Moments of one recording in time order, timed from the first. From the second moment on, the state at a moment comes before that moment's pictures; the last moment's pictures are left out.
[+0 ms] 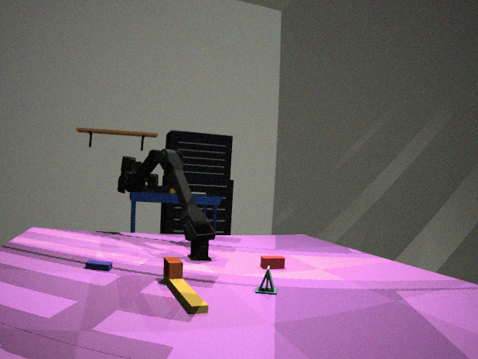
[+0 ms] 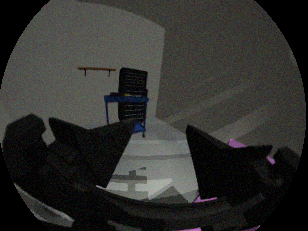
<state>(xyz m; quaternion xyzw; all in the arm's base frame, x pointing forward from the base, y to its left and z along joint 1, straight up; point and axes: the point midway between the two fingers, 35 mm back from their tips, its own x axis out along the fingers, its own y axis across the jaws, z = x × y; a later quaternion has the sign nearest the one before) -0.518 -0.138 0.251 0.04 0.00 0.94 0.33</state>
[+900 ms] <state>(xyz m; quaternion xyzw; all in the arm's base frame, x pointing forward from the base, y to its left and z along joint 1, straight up) -0.433 -0.329 0.246 -0.01 -0.11 0.99 0.07</state>
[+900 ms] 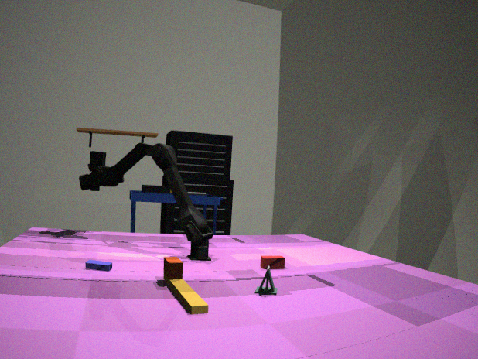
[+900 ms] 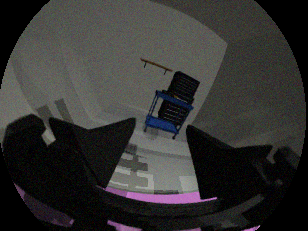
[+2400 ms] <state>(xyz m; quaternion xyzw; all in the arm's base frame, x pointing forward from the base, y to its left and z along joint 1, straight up) -0.105 -0.530 0.211 -0.05 -0.31 0.86 -0.41</state>
